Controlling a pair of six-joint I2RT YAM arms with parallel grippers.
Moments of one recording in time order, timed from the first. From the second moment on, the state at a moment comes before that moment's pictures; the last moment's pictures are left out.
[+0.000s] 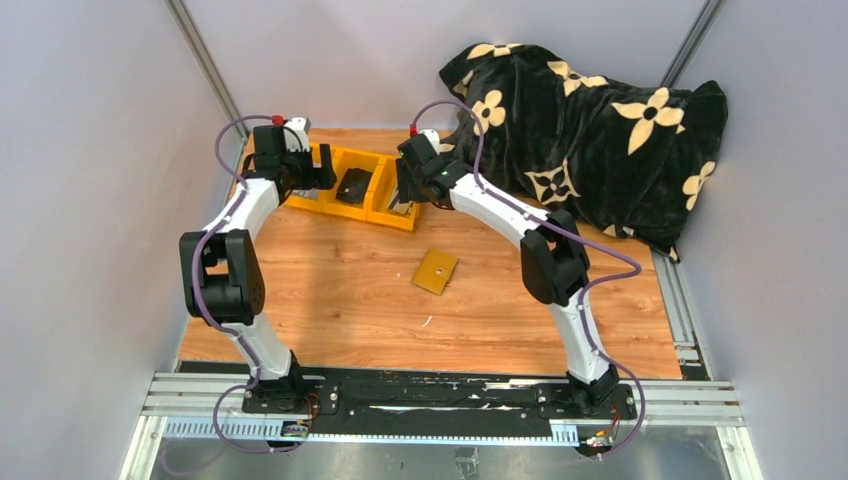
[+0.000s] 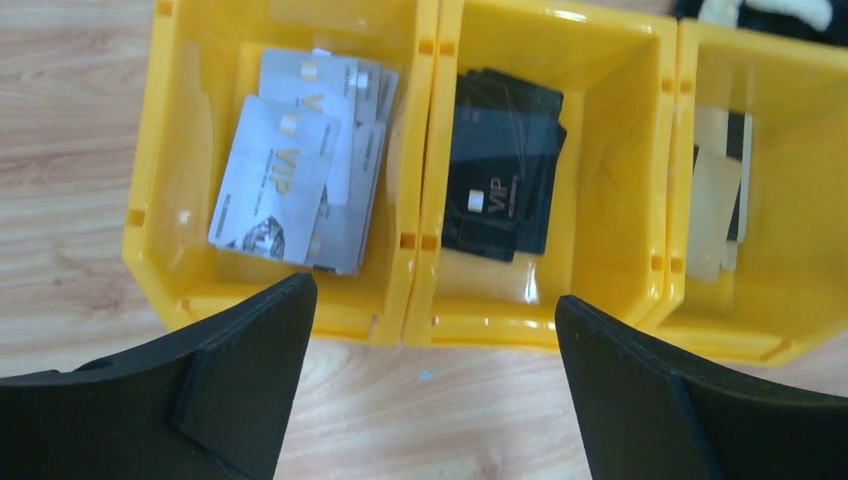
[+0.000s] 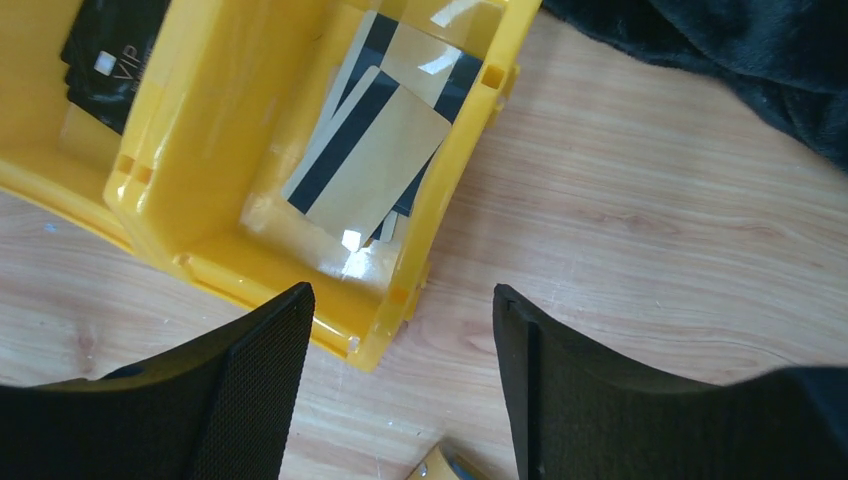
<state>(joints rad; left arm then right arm) 0.06 1.75 1.31 -0.17 0.26 0.00 0.71 2.17 1.93 -0.51 0.28 0.42</state>
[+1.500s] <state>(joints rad) 0.10 1.22 1.22 -0.81 0.34 0.26 0.60 1.68 1.12 -0.32 0.33 0.33</state>
